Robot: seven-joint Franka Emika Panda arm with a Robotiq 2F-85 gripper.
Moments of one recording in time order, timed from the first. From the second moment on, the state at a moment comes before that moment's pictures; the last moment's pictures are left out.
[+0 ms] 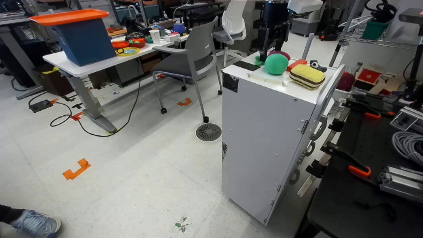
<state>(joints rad) -0.05 0.51 -0.02 -1.83 0.03 2.30 -0.03</state>
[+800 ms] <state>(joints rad) -0.04 0.51 -0.02 -1.83 0.02 2.30 -0.03</state>
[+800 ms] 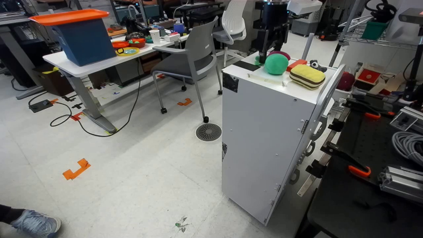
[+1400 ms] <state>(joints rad) -0.04 0.49 -0.04 -1.87 -0.05 2.30 -0.02</state>
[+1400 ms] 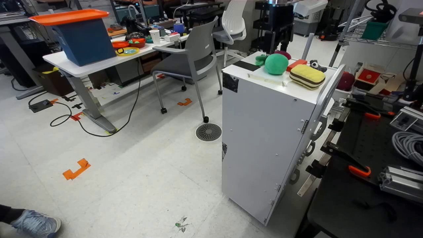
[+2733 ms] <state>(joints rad) -0.03 0.48 -0.05 -1.87 -0.05 2.30 0.06</state>
